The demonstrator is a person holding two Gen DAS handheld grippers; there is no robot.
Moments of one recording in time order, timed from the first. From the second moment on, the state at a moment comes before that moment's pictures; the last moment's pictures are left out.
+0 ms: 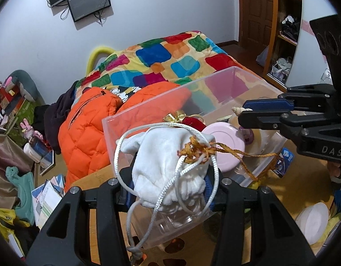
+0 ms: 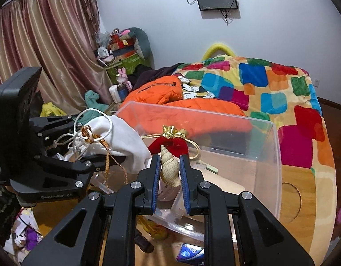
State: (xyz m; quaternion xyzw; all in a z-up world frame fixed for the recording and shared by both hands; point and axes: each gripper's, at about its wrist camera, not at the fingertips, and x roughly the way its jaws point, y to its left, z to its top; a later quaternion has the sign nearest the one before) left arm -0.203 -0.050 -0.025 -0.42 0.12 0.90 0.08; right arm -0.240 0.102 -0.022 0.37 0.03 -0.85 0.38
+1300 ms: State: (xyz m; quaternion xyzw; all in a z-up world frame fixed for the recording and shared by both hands) left arm -0.162 -0.050 -0.003 -0.39 0.14 0.91 0.06; right arm -0.209 0.113 -0.002 0.35 0.05 -0.87 0.33
